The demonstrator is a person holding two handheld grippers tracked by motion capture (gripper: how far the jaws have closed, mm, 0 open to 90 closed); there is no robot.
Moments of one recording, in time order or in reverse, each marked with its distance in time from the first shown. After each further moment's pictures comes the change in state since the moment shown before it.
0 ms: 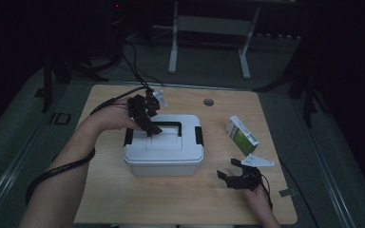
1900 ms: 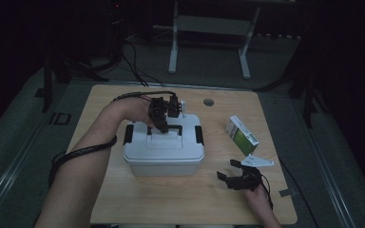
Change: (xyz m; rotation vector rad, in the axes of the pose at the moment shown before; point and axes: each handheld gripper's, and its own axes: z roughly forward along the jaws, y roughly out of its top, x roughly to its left) left arm -0.007 0.049 0.028 0.269 -0.104 0.241; right arm -0.001 -0.001 0.000 0.013 0.030 0.000
